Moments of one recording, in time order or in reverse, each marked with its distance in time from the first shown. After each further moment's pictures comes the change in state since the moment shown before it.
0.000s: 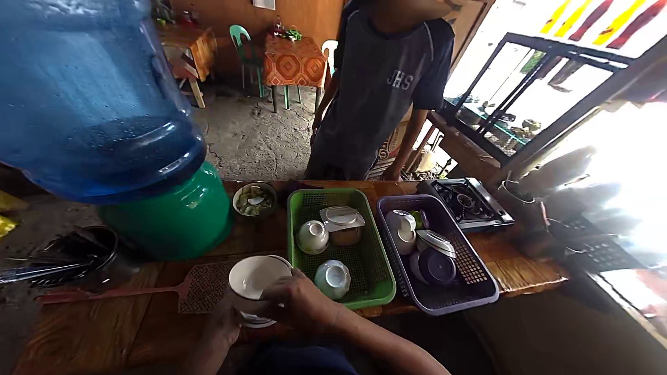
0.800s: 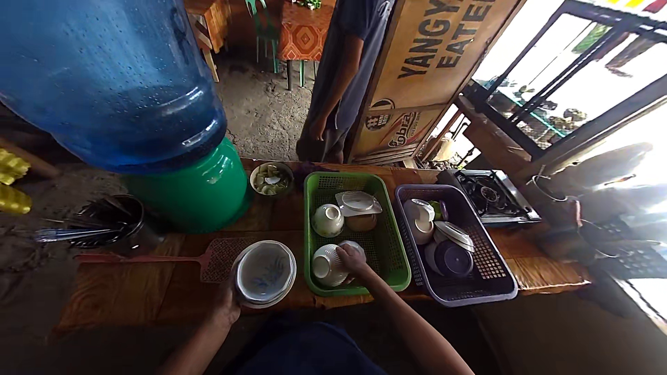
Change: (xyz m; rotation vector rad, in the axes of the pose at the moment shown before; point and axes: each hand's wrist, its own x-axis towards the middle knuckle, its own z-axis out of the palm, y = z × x) left_hand 0.004 0.016 -0.028 -0.020 0.129 -0.091; right_hand -0.050 0.146 0.010 0.408 0.083 1.043
